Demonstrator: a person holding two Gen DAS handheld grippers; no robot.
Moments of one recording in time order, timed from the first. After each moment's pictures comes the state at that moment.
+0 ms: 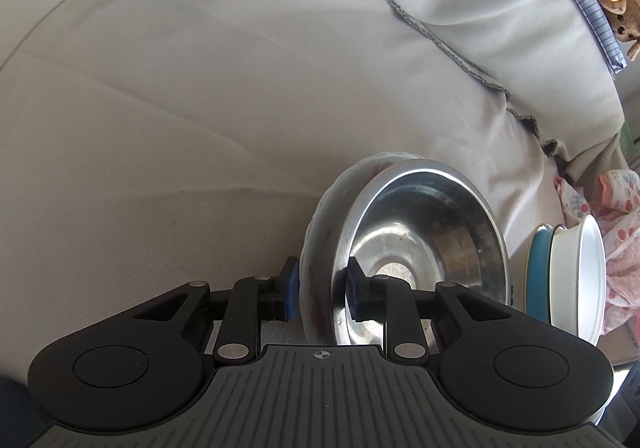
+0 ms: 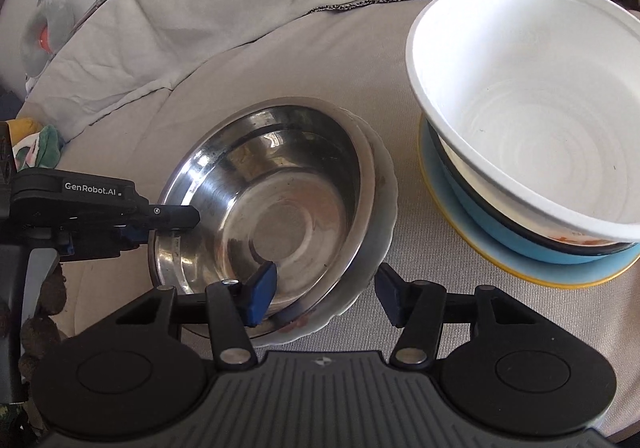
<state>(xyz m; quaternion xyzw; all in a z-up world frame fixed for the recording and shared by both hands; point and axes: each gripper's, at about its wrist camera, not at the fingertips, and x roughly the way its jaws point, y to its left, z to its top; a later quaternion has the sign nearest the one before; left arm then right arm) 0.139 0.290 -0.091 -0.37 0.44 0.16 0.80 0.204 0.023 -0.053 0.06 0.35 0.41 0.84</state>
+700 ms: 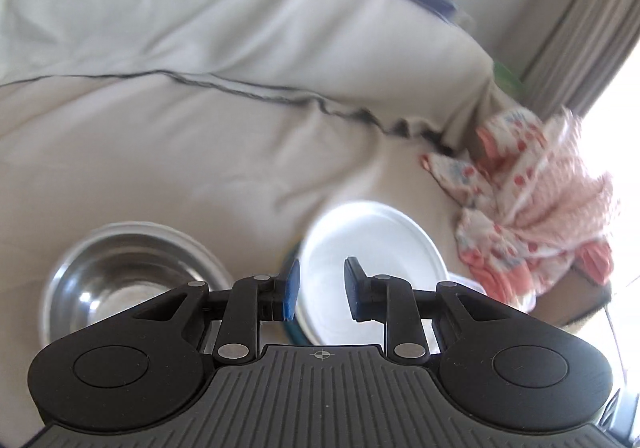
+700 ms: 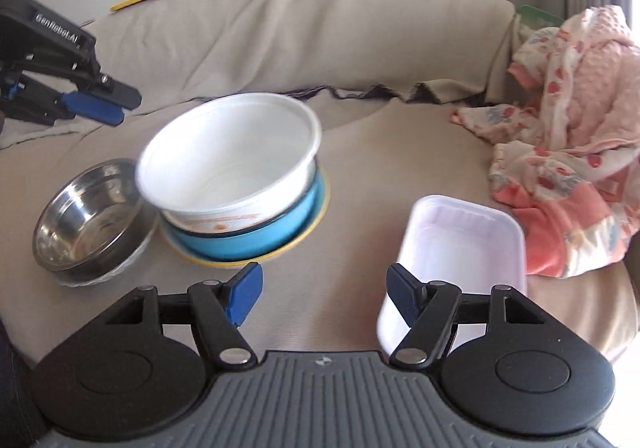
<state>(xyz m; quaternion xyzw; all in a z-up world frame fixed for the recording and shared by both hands) 0.233 0.118 0.009 -0.24 0.38 0.04 0.89 0.188 -0.168 -0.062 0.01 0.20 0.27 0.94</state>
